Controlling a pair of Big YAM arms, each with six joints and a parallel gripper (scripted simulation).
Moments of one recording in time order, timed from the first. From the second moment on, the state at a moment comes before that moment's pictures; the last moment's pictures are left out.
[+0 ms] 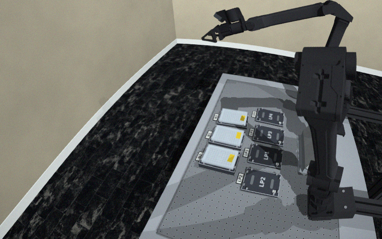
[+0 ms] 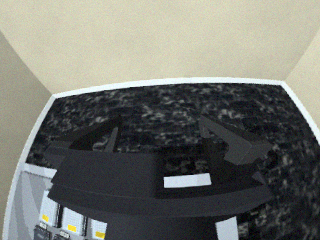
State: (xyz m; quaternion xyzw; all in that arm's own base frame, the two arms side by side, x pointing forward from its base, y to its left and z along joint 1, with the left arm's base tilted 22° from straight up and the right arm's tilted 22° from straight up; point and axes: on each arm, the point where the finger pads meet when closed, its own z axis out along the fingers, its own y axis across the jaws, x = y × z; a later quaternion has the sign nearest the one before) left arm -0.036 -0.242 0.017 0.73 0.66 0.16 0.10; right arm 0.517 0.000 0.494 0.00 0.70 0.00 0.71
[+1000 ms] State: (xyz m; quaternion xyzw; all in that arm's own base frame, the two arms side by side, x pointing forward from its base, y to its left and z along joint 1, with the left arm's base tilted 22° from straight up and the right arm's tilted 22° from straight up) left arm -0.030 -0.243 0.002 0.73 0.66 0.16 0.10; right arm 0.517 0.000 0.494 0.00 0.70 0.00 0.71
